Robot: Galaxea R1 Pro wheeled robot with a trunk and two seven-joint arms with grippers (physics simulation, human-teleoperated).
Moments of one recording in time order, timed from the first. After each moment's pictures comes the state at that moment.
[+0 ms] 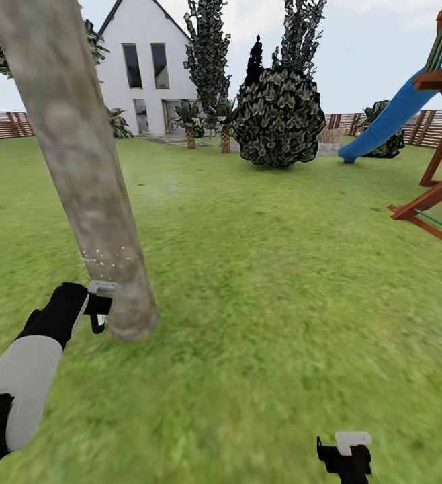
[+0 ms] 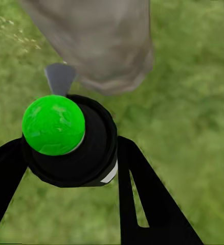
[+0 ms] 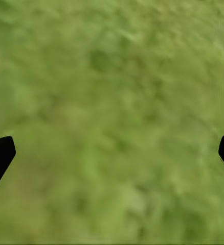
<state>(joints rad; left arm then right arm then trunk) -1.00 0.20 0.15 -0.65 -0.36 0.77 -0.26 -0.45 -0.08 -0.15 -0.11 0.26 -0.43 -0.21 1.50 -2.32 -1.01</state>
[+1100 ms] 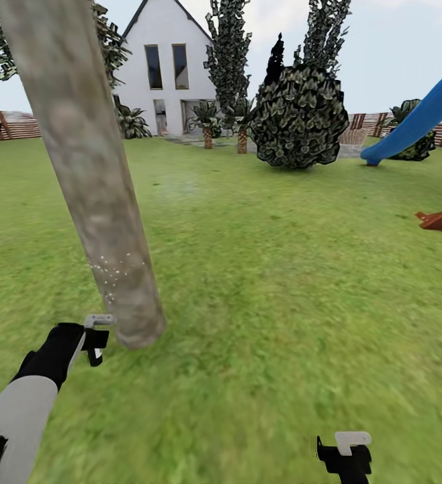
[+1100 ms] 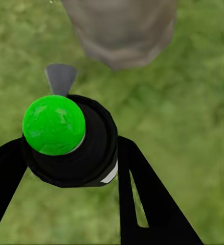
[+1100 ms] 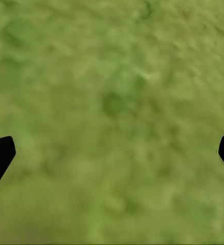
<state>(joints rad) -0.82 0.19 0.24 -0.64 -0.33 0.64 -0.21 -0.45 -0.08 -0.15 -0.11 0.26 -0.43 -0.21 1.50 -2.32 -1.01</state>
